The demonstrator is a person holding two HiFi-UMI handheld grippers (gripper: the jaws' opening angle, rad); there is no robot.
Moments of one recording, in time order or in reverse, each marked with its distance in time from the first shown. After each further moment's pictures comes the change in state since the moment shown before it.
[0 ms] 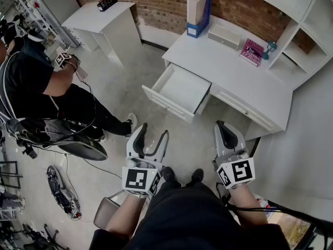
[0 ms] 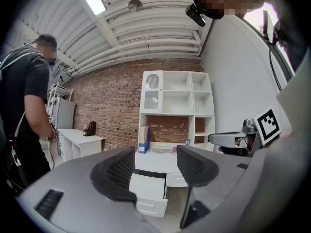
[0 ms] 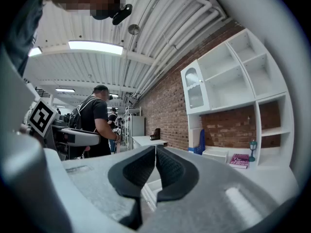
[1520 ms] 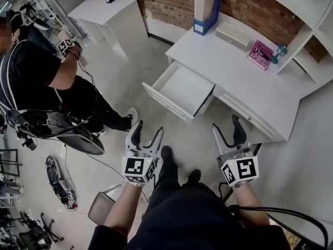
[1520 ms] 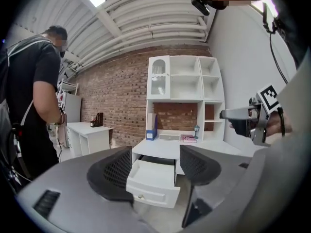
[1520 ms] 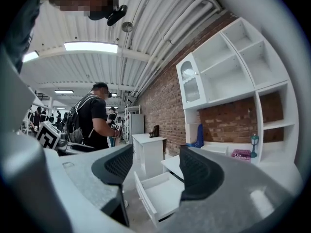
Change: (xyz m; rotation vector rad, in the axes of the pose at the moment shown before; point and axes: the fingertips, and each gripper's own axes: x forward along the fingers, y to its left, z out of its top) left arm 0.048 0.035 -0.087 0.012 0.109 0.080; right arm 0.027 -0.058 -0.032 0.037 0.024 0.008
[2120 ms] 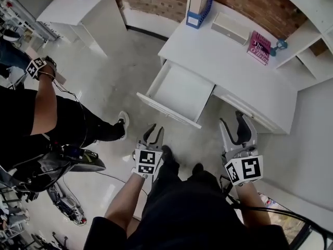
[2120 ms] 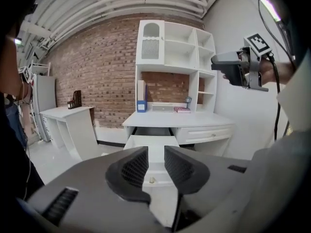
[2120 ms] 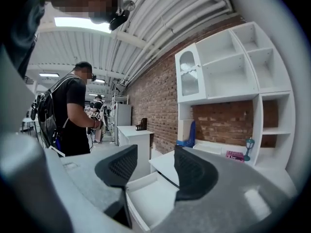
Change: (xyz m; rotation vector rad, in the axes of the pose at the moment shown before) left arm 0.134 0.097 -0.135 0.102 0.286 -0.222; right arm 0.135 0.001 -0.007 -0.060 0.091 -0.173
